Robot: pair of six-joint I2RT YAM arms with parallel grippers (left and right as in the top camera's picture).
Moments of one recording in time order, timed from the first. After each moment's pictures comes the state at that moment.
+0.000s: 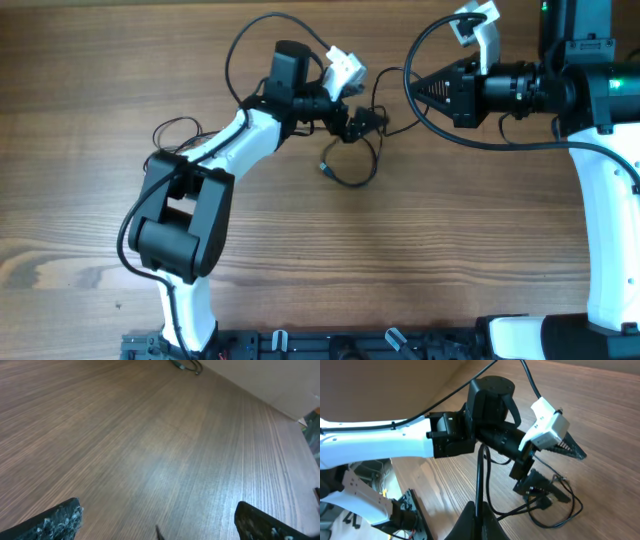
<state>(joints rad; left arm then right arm) -0.39 2.05 1.35 0.05 0.85 0.16 0.07 1.54 1.77 -1.20 -0.91 -0.24</state>
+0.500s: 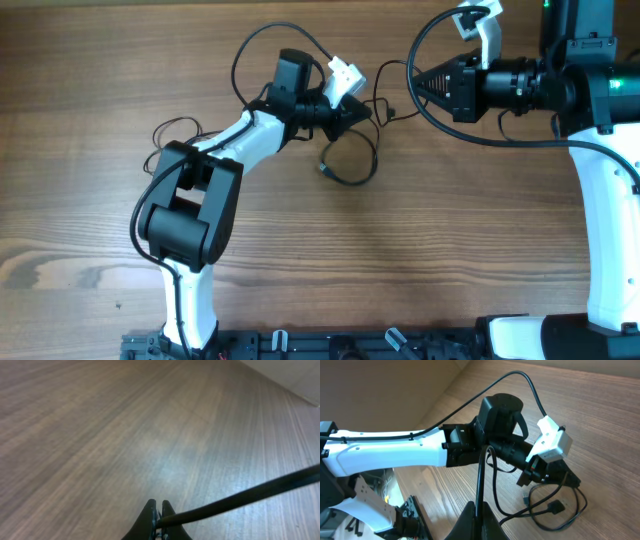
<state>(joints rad) -0.39 2.12 1.35 0.06 0.82 0.23 0.07 1.54 1.77 -1.15 -0.91 -0.18</state>
